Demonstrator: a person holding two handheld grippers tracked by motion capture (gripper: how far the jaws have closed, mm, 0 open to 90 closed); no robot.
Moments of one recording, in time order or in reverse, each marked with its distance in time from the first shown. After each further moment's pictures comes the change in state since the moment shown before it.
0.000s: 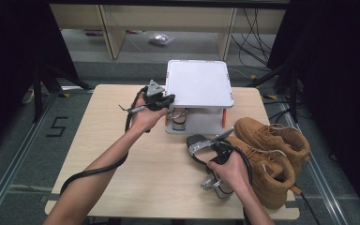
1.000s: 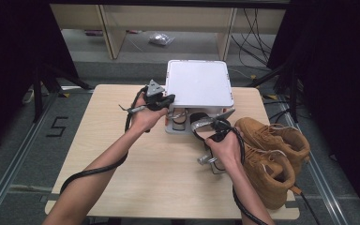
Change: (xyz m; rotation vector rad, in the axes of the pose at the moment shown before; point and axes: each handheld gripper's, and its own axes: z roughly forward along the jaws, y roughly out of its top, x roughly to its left) left arm 0.001 0.000 0.000 0.003 -0.004 0.008; right arm -0.011 0.060 -0.008 -0.113 -0.045 0.130
